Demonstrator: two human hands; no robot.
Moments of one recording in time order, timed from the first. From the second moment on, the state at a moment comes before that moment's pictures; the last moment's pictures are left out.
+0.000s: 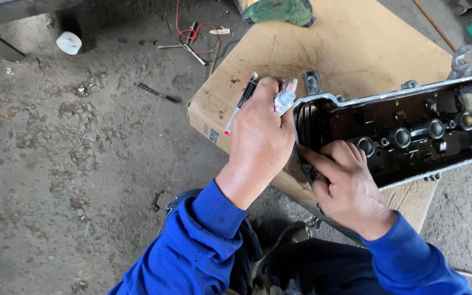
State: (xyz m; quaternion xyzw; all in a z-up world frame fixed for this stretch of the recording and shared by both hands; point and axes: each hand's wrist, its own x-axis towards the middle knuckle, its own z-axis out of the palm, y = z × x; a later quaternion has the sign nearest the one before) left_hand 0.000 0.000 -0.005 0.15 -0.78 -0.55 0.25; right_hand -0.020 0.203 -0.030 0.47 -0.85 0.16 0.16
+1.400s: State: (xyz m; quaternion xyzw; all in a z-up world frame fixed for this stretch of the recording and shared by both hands) left_hand -0.004 -0.003 -0.016 0.14 -0.76 -0.57 0.28; right_hand 0.001 0.221 -0.033 0.44 -0.86 0.17 0.17
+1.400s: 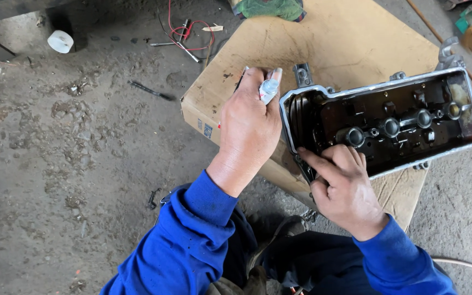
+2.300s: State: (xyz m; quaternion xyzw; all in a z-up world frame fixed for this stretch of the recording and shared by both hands) left_hand 0.023 0.041 -0.025 -0.14 -0.91 -0.30 0.25; right_hand 0.071 0.230 0.026 0.30 -0.79 0.54 0.00
